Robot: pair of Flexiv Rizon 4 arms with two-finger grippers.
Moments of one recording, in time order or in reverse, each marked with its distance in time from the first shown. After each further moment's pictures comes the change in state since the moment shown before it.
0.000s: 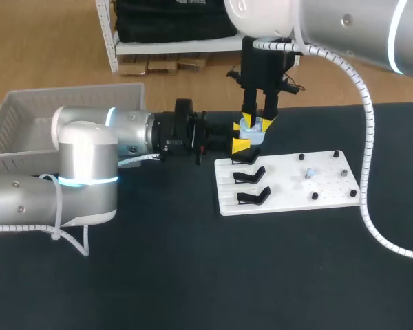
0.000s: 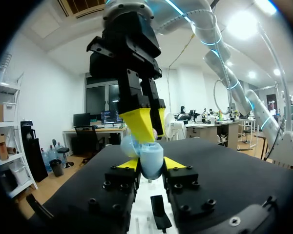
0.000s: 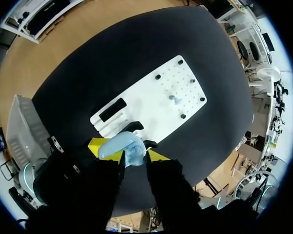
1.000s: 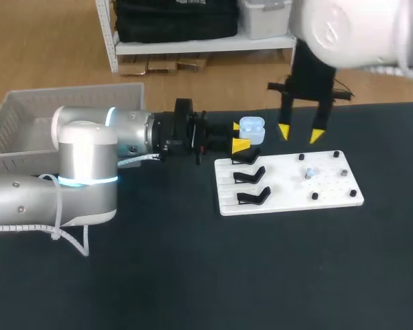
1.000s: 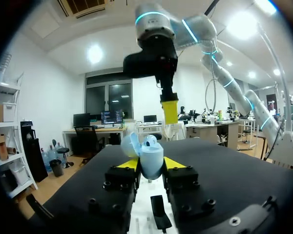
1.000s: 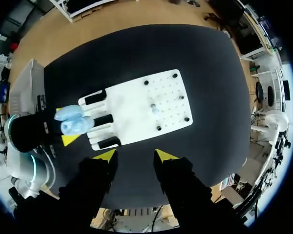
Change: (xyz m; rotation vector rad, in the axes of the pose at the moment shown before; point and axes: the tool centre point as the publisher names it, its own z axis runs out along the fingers) left arm 0.000 0.000 0.000 0.001 0.000 0.000; right arm -0.002 -0.094 -0.003 -0.076 -0.088 -0.358
